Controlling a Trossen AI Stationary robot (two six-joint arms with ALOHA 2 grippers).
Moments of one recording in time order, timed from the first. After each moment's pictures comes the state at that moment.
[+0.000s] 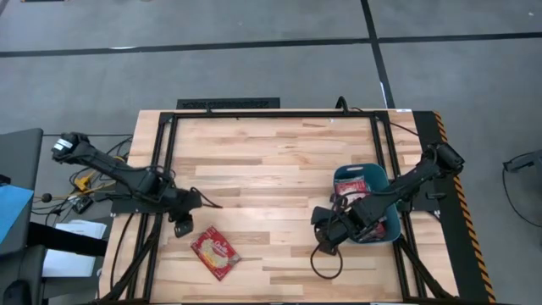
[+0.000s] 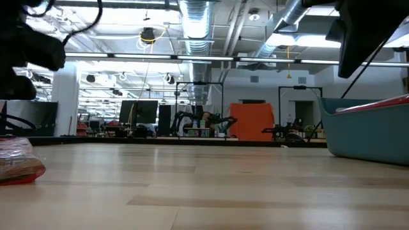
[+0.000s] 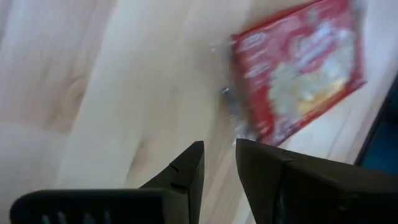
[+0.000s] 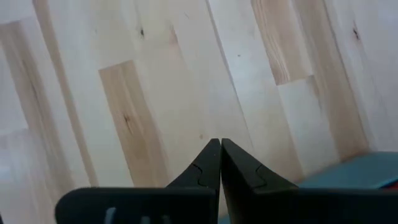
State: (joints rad) left arm -0.40 0.87 0.48 -0.64 0.16 -0.88; right arm 0.54 1.58 1.19 -0.91 0.28 0.82
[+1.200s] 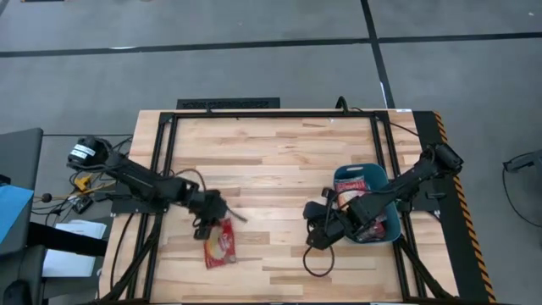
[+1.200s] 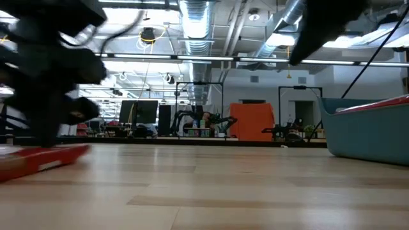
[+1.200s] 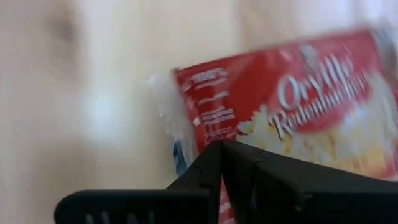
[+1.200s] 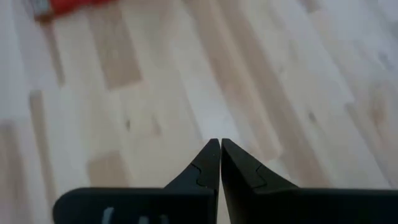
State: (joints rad) left arm -0.25 1.31 0.49 -0.17 0.10 -0.26; right arm 0.51 1.59 1.19 -0.73 0.53 0.76
